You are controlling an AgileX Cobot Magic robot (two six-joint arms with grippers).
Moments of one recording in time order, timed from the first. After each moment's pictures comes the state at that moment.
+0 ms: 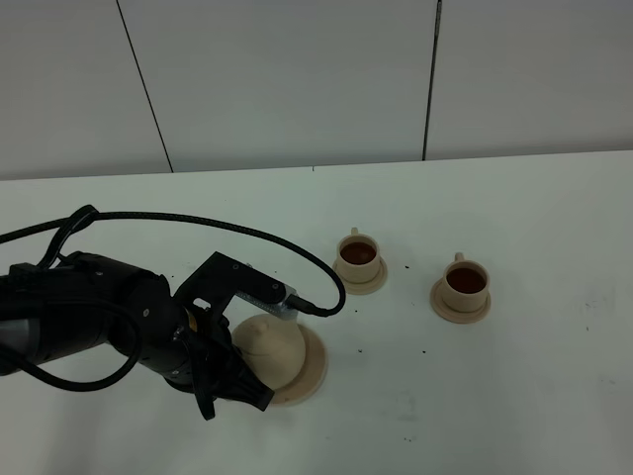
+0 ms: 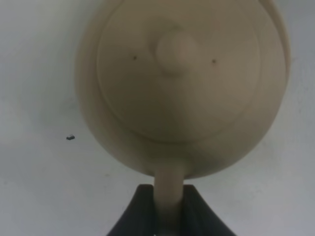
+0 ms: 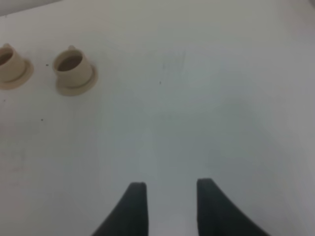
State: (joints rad) left arm -0.47 1.75 -0.92 0.00 0.42 0.15; right arm -0.02 -0.01 -0.48 0.09 1.07 0.07
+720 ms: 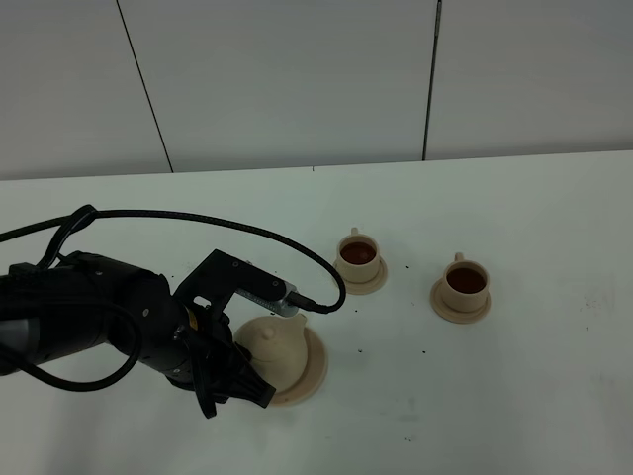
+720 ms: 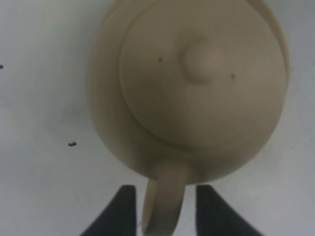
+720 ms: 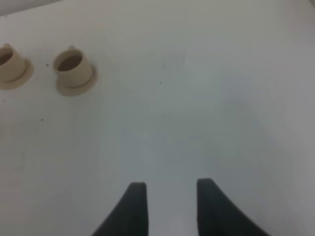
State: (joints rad) left arm -0.47 1.75 -0.92 0.00 0.41 0.15; right arm -0.02 -0.01 -0.48 0.09 1.07 0.07
